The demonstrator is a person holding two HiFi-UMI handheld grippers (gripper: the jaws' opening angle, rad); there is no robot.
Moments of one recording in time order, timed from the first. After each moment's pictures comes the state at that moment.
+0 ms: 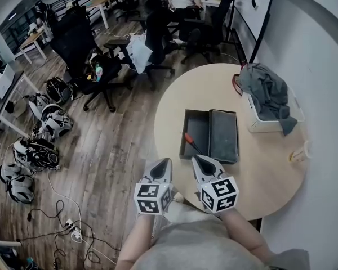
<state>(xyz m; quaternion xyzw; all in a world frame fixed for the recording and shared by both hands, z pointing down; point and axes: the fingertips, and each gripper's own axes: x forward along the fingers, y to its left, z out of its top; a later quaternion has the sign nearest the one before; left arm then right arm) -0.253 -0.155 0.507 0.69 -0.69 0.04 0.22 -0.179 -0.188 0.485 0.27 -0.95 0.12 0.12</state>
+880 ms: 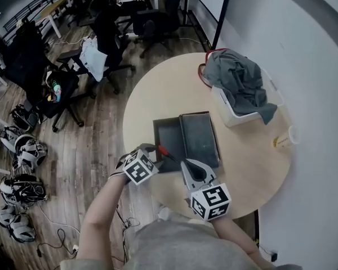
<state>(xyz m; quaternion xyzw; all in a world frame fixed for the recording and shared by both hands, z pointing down) -0.226 -0.292 0.620 0.85 -0.28 0.42 0.11 -0.160 -0.261 0.482 0.38 -0.91 0.16 0.11</state>
